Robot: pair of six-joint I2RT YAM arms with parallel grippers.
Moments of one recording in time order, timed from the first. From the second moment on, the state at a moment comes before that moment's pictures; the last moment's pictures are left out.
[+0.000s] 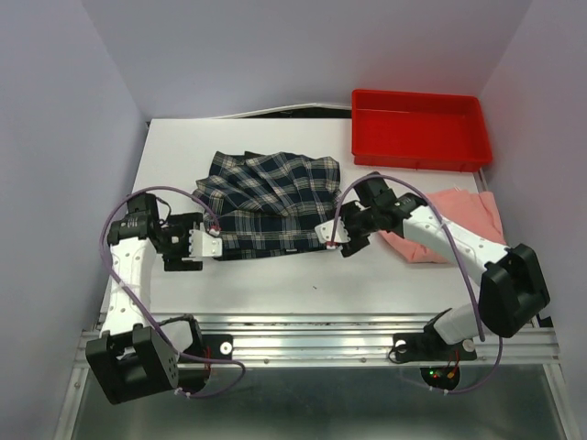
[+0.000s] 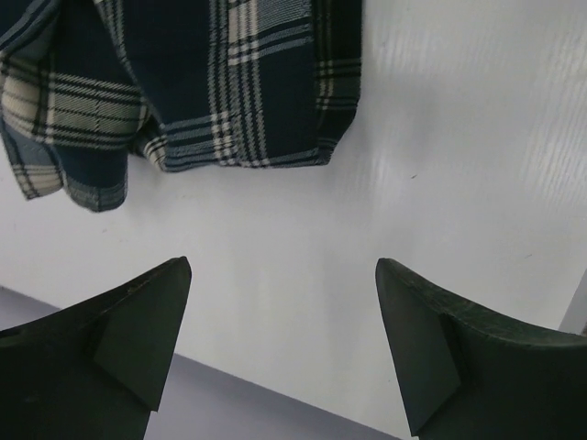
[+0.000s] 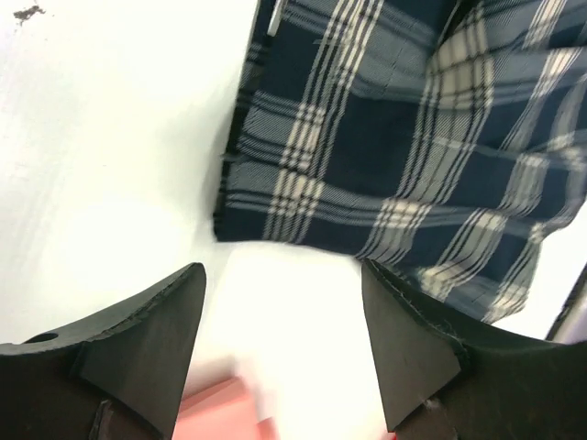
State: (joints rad) left arm 0.22 1.06 0.91 -1.09 0.50 1.77; right arm 0.58 1.47 1.10 -0.63 -0.48 -1.43
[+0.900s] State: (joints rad) left arm 0.06 1.15 0.77 -0.66 0.56 1.93; right arm 0.50 1.42 0.94 -0.47 -0.36 -1.23
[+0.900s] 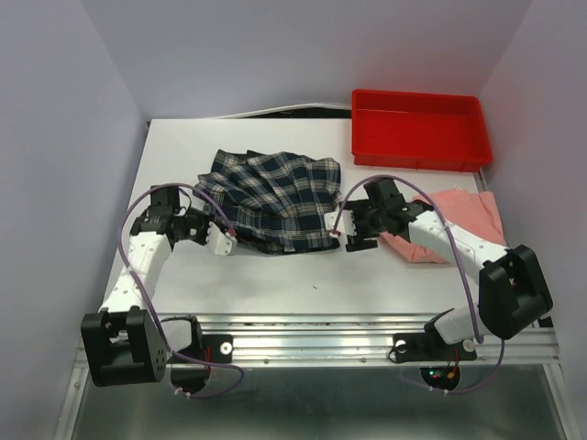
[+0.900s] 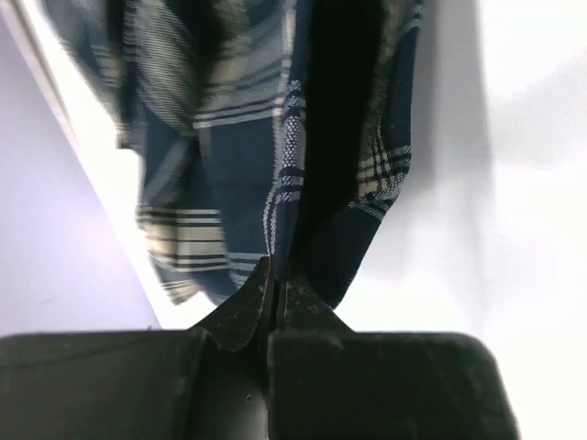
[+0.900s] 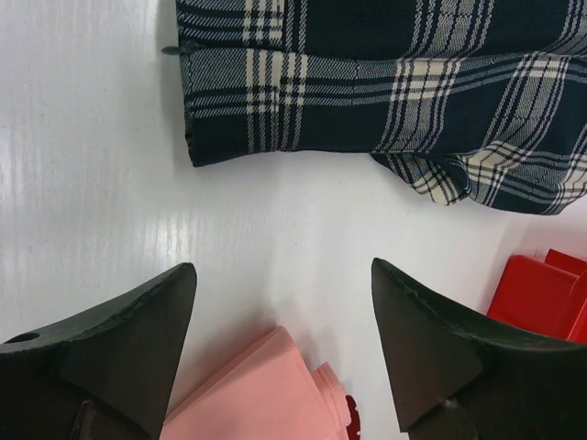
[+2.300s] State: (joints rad) left arm 0.17 2.11 1.66 -0.50 0.47 -0.20; right arm 0.71 1.65 1.03 -0.01 -0.37 -1.03
